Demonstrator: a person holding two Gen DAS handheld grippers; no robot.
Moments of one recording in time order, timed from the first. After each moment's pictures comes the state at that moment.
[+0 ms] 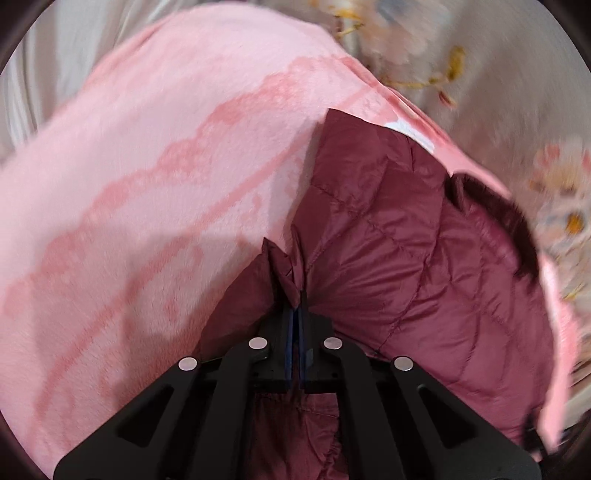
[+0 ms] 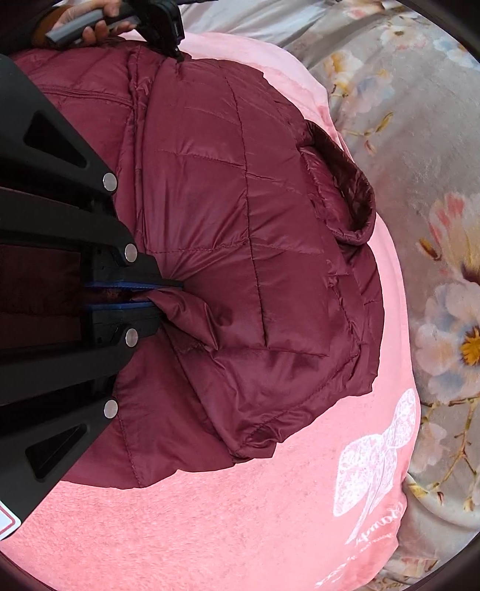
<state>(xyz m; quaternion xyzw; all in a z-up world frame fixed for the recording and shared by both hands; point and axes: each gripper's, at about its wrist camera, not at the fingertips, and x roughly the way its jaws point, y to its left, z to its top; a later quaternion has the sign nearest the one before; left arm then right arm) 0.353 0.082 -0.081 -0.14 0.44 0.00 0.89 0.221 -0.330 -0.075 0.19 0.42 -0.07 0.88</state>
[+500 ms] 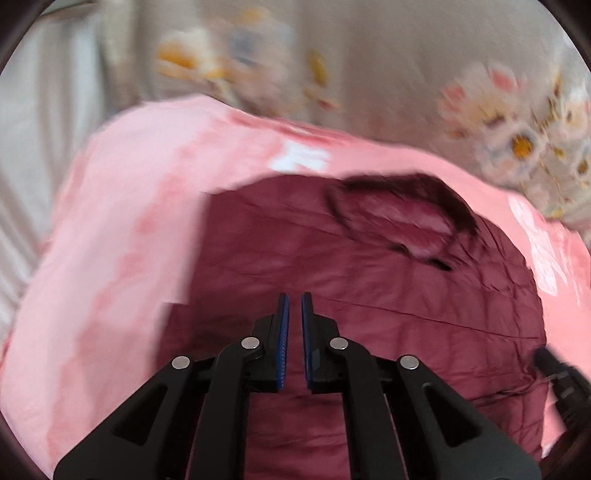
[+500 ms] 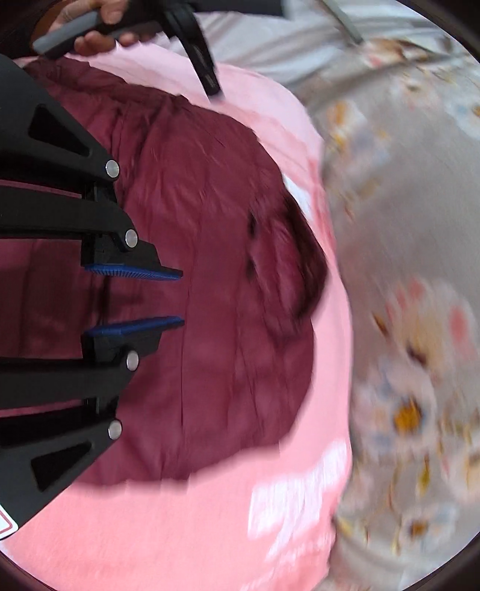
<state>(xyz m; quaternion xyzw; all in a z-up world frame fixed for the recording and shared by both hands) 0.344 -0.026 0.003 0.00 0.42 -0.09 0.90 0.243 -0.260 -0.005 0.13 0.39 -0.02 0.91</state>
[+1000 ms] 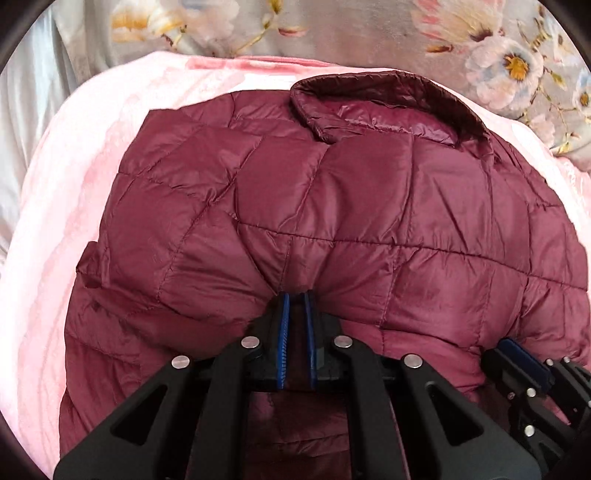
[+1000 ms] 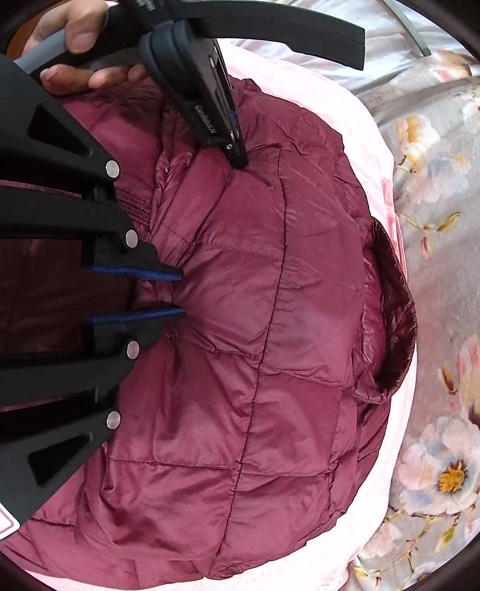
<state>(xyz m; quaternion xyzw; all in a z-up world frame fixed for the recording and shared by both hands) 0.331 -0.058 -0.074 0.06 0.44 -0.09 0.89 0.249 -0.213 -0.071 0.10 0.44 0.01 0.89</state>
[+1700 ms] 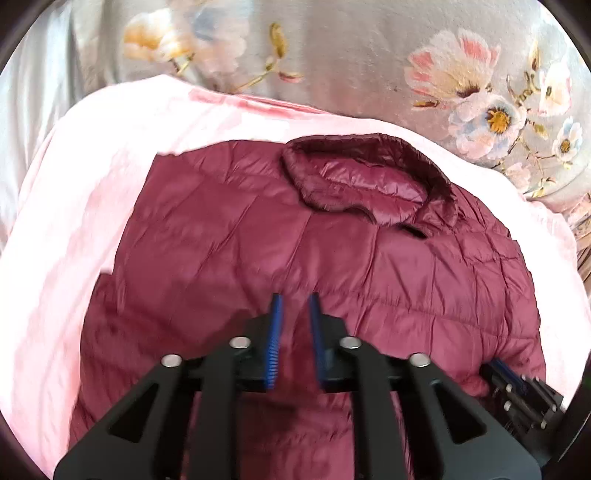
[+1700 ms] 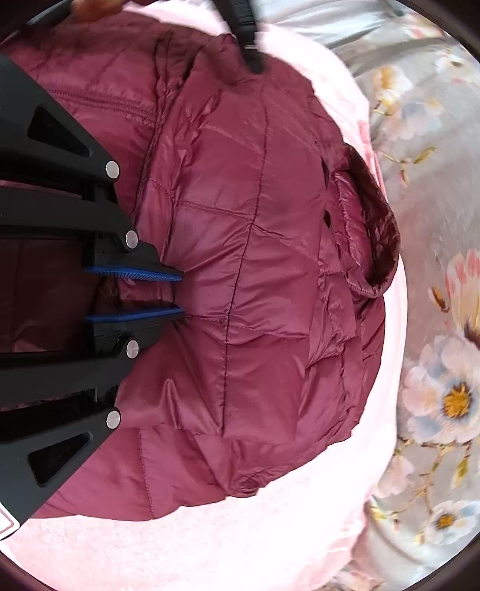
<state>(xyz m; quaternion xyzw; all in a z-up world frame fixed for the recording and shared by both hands) 0.332 -0.052 -0.023 0.00 0.41 -0.12 0.90 0.227 -0.269 -0.065 0.09 0.43 -0.08 0.89</state>
